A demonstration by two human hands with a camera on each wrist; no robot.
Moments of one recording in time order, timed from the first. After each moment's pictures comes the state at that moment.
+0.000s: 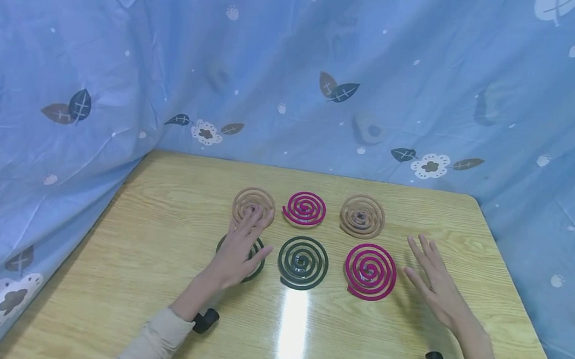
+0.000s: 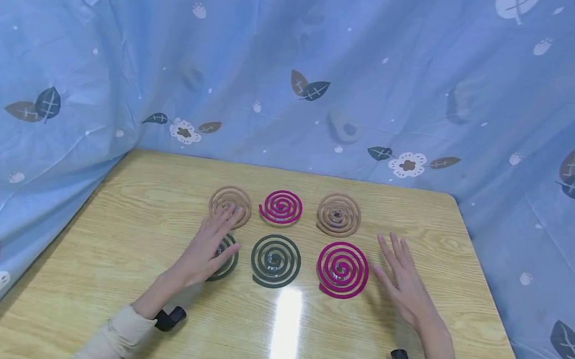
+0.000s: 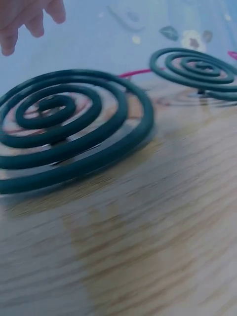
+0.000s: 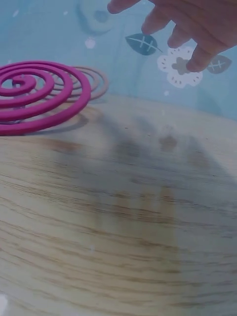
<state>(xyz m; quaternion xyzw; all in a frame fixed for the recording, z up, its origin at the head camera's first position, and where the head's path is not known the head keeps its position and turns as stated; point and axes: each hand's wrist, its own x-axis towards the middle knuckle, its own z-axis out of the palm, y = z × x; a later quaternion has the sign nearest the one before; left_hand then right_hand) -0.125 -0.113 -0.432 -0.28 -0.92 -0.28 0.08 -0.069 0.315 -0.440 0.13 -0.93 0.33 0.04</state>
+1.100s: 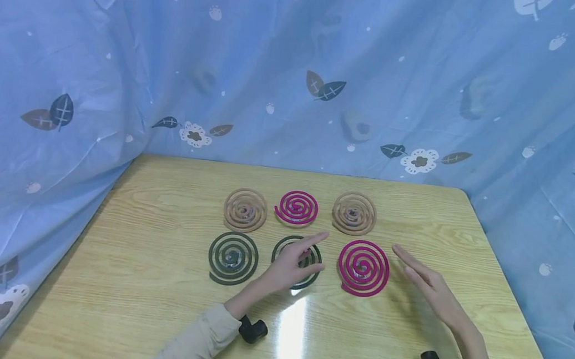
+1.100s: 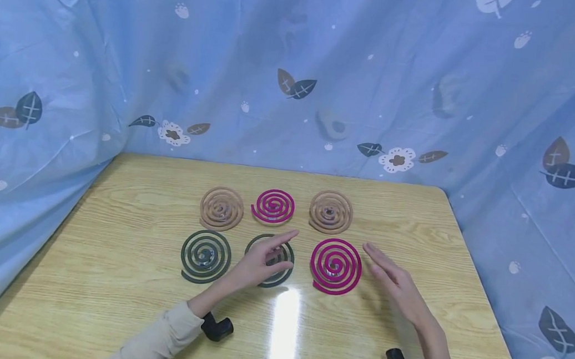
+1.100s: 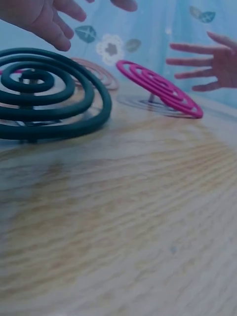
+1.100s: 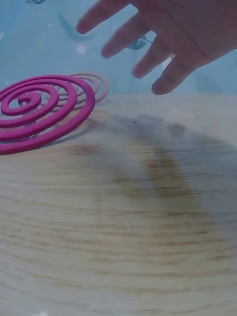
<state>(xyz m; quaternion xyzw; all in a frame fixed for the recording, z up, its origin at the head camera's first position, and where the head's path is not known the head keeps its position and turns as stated) -0.123 -0.007 -0.445 -0.33 -0.77 -0.54 -0.07 -0.060 0.319 -0.445 0.16 -0.86 0.48 -0.01</state>
